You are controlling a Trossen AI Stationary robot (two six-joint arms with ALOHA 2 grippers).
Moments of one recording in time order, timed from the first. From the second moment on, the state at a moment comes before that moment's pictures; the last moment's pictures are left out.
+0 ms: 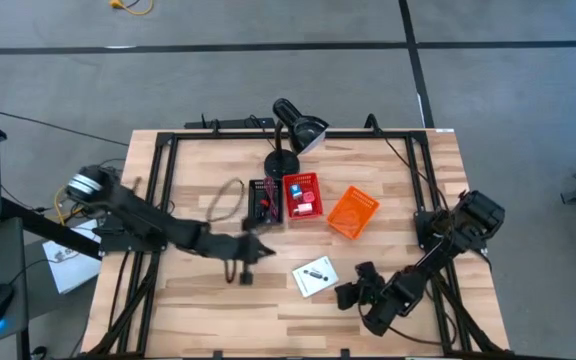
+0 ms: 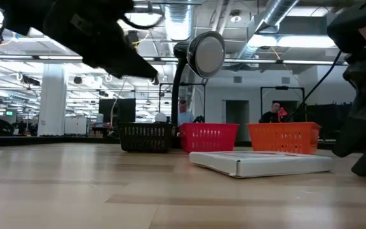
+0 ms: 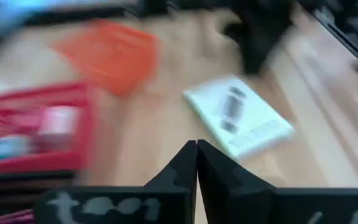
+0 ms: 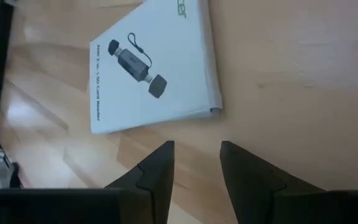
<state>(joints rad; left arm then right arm) -0.36 1.47 0.62 0.41 -0.35 -0.09 0.83 1.82 0.82 -0.16 0.65 2.05</state>
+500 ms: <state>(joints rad) -0.29 1.97 1.09 0.16 -0.07 -0.04 0.83 1.81 0.82 -0.20 0.62 2.07</state>
